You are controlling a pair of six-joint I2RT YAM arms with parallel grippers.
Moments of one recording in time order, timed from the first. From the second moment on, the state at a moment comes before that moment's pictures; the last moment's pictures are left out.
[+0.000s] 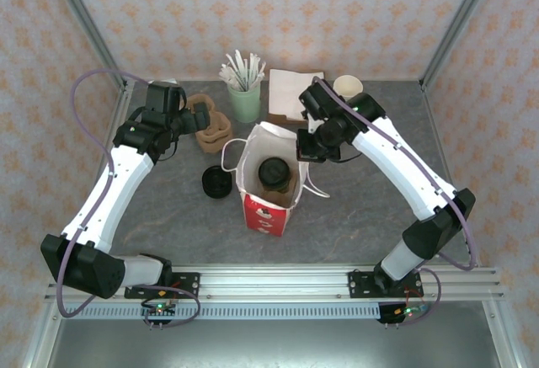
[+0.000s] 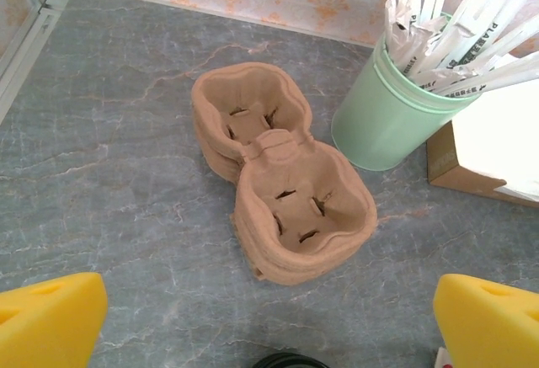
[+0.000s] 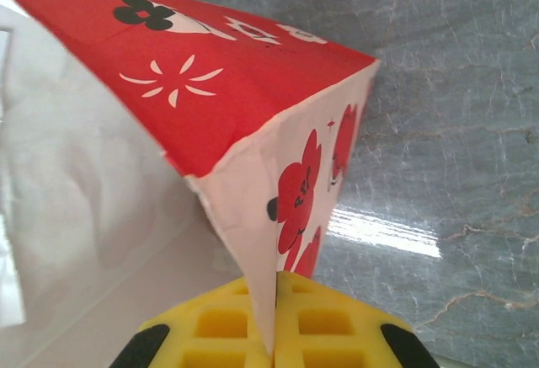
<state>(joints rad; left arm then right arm) -0.20 1.30 1.35 -0.75 -0.23 -0.38 0.65 1.60 1.80 -1.39 -0.17 0.60</state>
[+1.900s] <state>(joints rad) -0.23 1.34 1.44 -0.83 -0.18 -0.39 0.57 1.67 1.81 -1.30 -0.39 0.48</state>
